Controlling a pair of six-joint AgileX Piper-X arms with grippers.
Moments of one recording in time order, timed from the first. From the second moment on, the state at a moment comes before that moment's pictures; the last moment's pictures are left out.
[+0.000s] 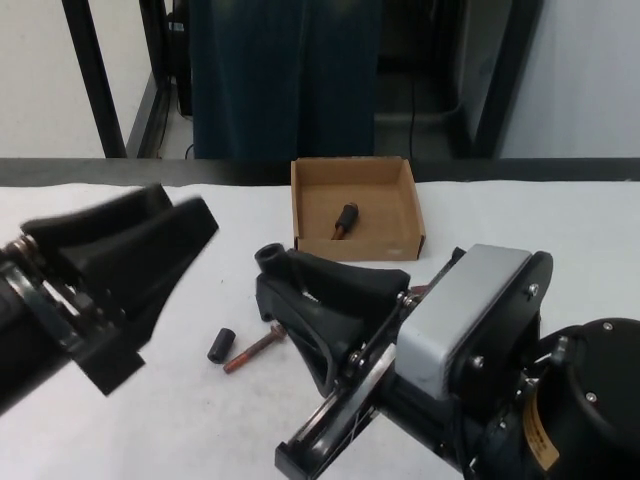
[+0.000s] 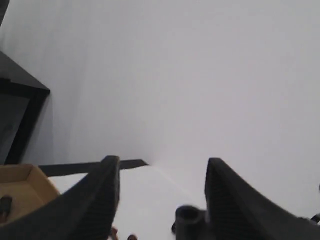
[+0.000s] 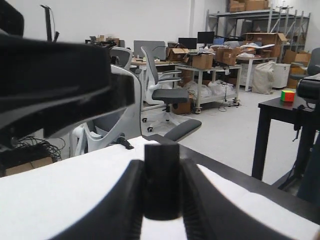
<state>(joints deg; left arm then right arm) -27.6 38.4 -12.8 -31.2 19.4 -26.3 60.2 74.7 -25.9 -49.3 13.5 -4.2</state>
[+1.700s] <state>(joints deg) -27.4 99.2 -59.7 36.6 4.8 41.3 22.0 54.0 -28.3 -0.4 22.8 -7.6</state>
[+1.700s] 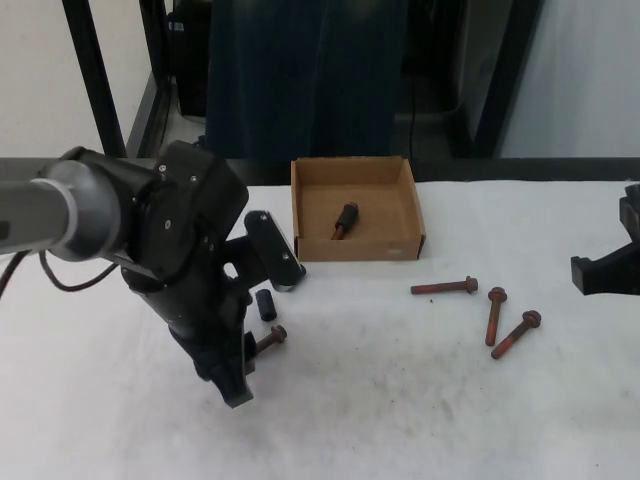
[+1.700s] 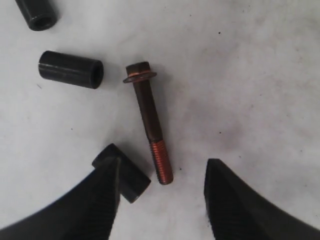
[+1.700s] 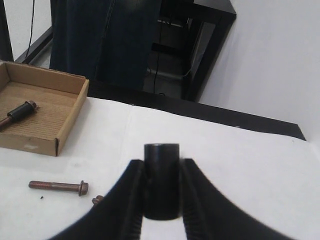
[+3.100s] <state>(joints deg) -27.4 106.0 -60.2 27.0 12.0 34.6 21.9 54.0 -28.3 -0.4 22.8 -7.6</state>
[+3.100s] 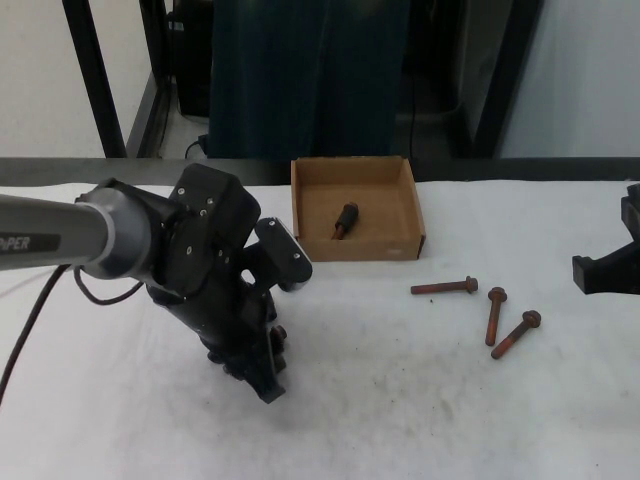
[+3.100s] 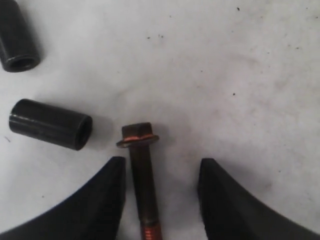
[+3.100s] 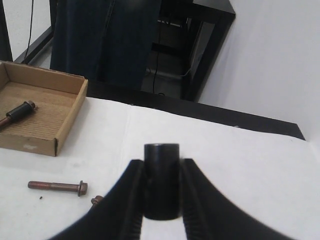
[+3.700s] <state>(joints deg) -27.7 103.4 -60.4 25.4 13.0 31.1 21.8 54.0 -28.3 -0.4 19.1 -6.8</state>
